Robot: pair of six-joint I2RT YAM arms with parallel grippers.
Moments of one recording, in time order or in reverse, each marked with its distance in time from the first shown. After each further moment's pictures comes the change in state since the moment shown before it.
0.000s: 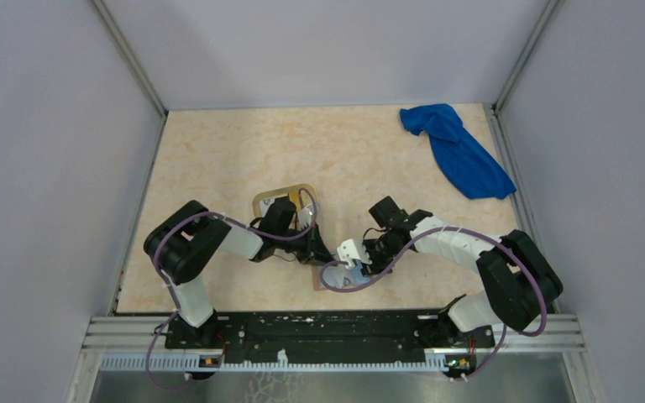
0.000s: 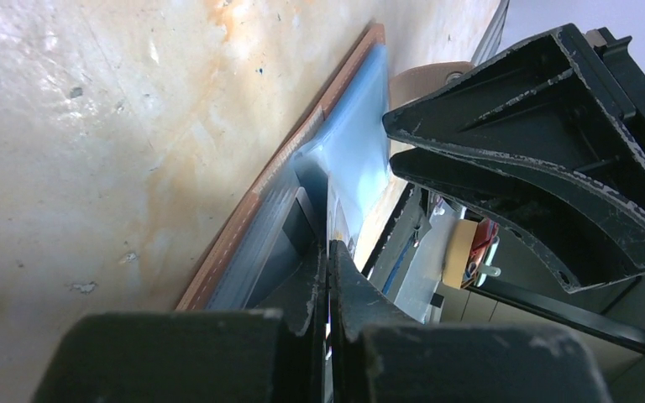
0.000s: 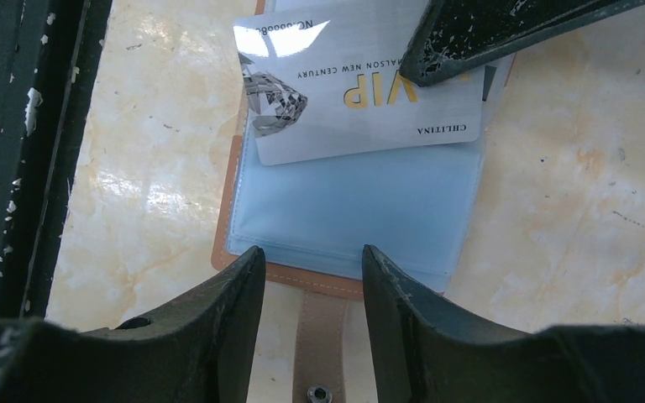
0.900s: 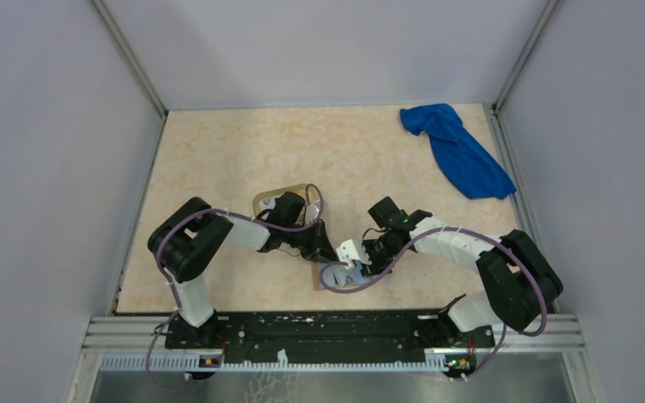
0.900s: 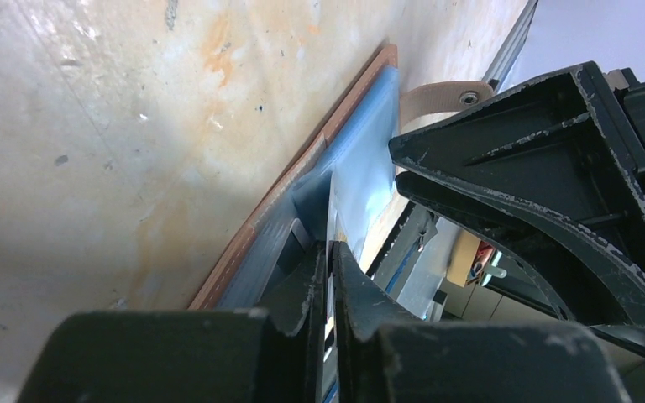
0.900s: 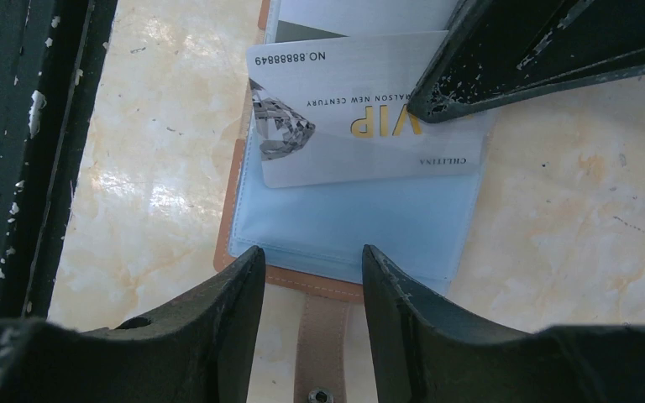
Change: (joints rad) left arm -0.016 0.021 0.131 -0.229 -0.026 0.051; right arm 0.007 0.000 0.000 0.000 0.000 0.000
